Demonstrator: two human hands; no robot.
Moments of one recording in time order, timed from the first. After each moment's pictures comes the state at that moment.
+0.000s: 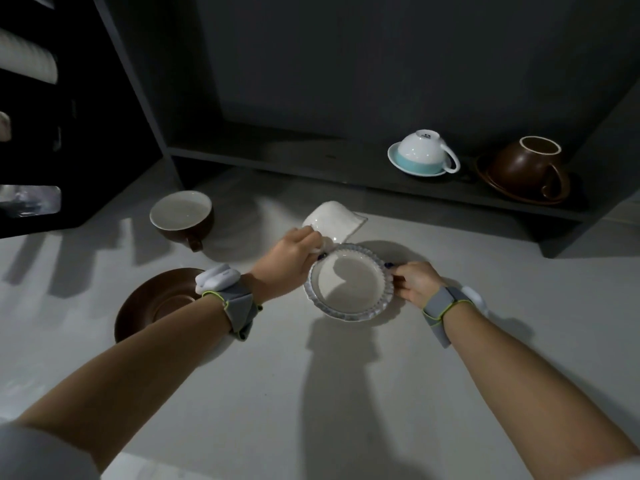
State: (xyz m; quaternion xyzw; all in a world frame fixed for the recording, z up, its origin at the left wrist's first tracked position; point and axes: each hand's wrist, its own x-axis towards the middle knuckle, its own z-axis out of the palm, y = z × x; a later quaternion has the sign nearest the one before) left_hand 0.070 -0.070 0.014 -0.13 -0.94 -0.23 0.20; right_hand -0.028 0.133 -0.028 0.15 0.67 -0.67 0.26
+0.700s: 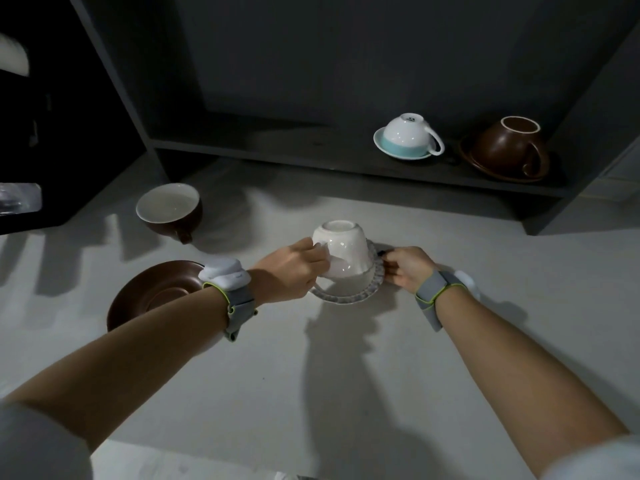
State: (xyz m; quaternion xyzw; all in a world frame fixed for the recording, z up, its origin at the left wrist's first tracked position) left_hand 0.082 -0.061 0.008 -0.33 -0.92 0.02 0.19; right_hand -0.019 0.135 -0.025 0.18 0.67 -0.67 0.26
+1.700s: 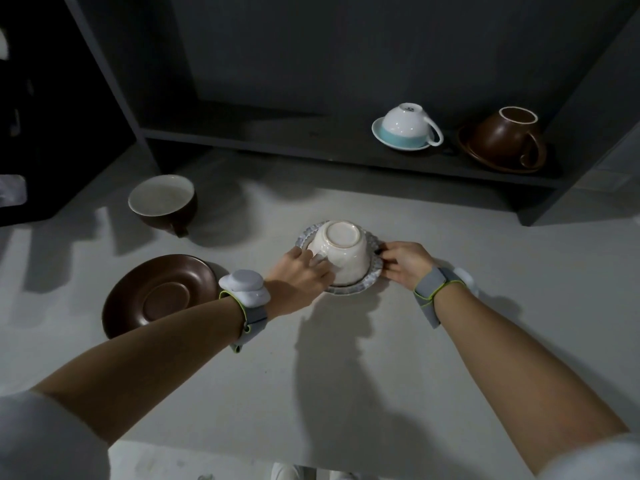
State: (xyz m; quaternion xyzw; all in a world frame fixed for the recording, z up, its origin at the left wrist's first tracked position) left_hand 0.090 -0.048 -0.021 -0.29 -0.92 0.16 0.20; right_hand -0.004 0.132 -0.021 0.16 0.66 -0.69 0.26
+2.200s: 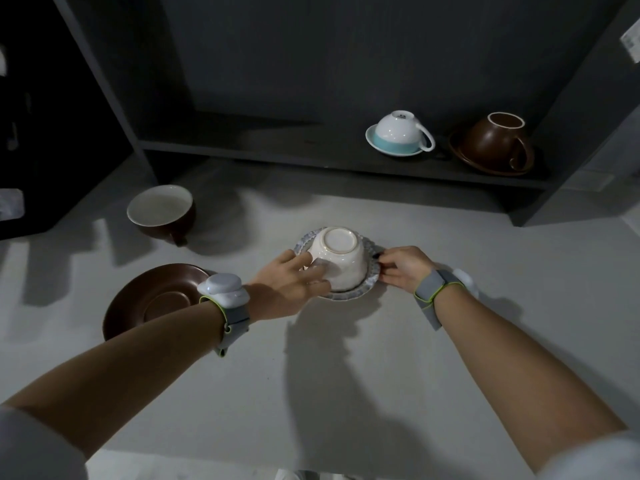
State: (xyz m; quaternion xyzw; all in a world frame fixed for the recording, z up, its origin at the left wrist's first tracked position) left_hand 0.093 -0.069 -0.021 -0.36 -0.89 0.06 0.25; right_hand 0.001 0.133 -0.013 0.18 0.66 -0.69 0.26
